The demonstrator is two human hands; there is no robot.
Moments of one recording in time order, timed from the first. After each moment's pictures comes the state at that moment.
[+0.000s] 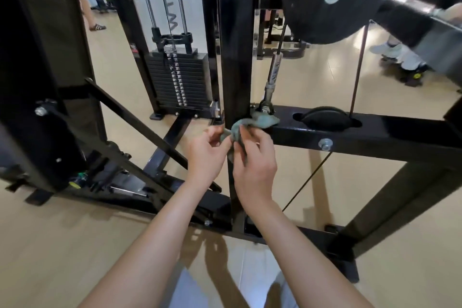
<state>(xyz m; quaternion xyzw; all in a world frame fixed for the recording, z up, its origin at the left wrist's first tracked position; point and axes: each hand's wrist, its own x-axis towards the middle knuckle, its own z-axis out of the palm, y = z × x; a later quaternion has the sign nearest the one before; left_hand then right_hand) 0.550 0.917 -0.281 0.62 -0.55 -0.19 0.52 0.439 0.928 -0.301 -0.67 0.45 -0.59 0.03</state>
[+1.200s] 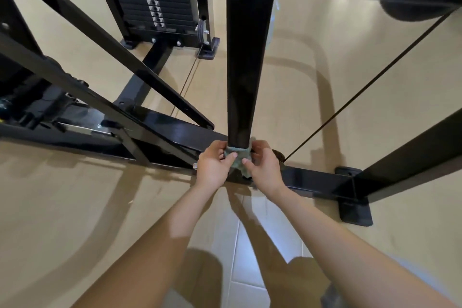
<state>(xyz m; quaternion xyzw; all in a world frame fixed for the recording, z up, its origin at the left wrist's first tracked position) 0.548 0.921 -0.596 0.72 -0.48 -0.35 0.36 0.405 0.907 -0.588 -0.56 0.60 -0.32 0.46</state>
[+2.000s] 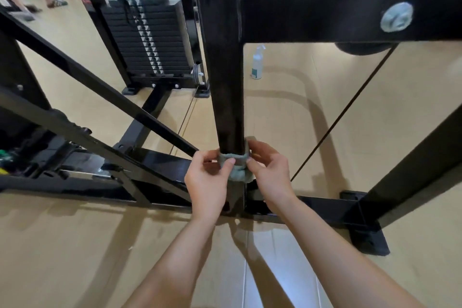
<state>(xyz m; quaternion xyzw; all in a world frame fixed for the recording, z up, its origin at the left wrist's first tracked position) 0.527 0.930 -0.507 0.66 -0.42 -0.23 0.57 0.400 0.894 -0.514 -0.48 0.50 -0.50 0.53</state>
